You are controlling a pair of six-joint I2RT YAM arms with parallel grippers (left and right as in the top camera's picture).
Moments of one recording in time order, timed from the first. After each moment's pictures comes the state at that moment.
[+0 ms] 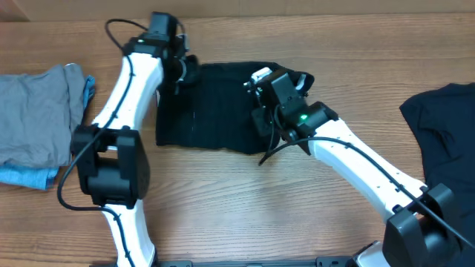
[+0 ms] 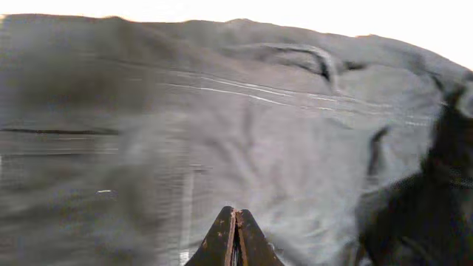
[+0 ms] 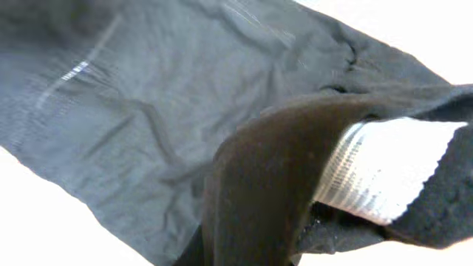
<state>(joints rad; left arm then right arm) -0.13 2.13 1.82 -0.91 0.26 -0.31 0.58 1.67 1.26 -0.52 0.07 0.04</state>
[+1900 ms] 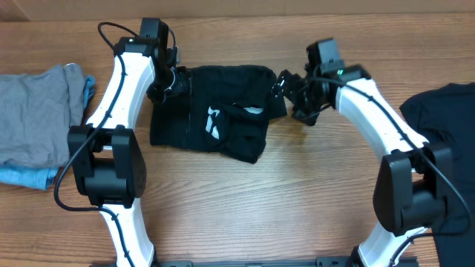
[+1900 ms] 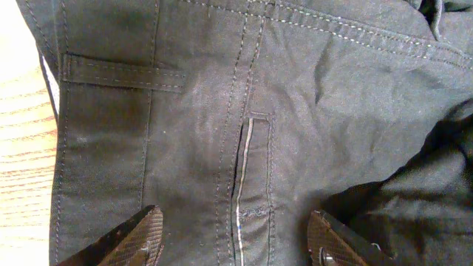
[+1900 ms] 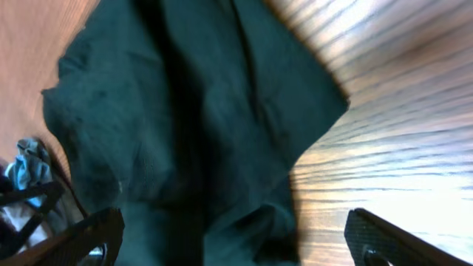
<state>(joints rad) -0.09 2.13 1.82 -1.08 0.18 -0.21 0.24 1.90 1.43 -0.72 -0.42 0.85</state>
